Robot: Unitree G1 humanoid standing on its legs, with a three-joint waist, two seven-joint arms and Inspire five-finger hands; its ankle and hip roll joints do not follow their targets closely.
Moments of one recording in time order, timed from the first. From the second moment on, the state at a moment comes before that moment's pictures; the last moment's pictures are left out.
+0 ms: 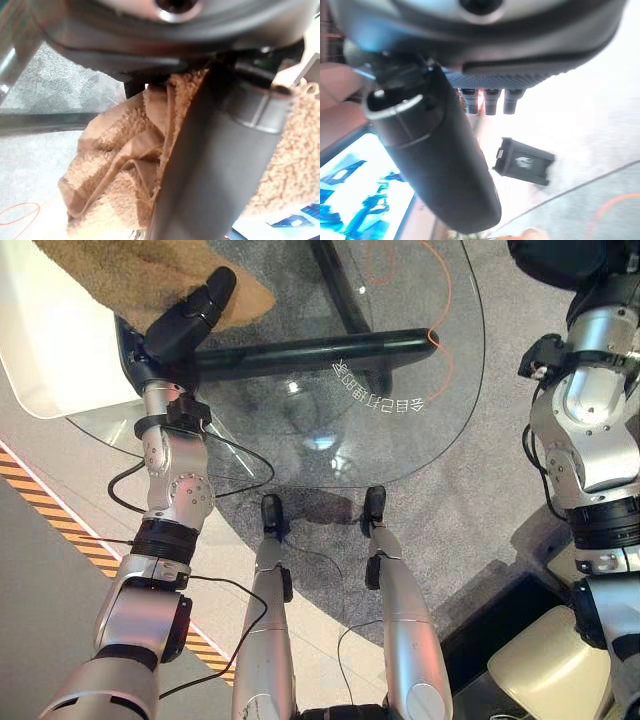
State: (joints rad) left arm -0.86 0.50 -0.12 0.49 -1.08 -0.45 0.10; right arm -0.92 -0.70 0.17 0.18 0.44 -0.05 -0.59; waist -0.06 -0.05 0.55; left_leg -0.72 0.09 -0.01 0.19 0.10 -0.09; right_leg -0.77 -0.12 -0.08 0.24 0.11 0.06
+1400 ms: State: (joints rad) left arm -1.01 0.74 -0.11 0.84 -0.79 -0.51 0.74; right arm -0.70 -0.66 0.13 0.86 0.75 -0.07 -0.22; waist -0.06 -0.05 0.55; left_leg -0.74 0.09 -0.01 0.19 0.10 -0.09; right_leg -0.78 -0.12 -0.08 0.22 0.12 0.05
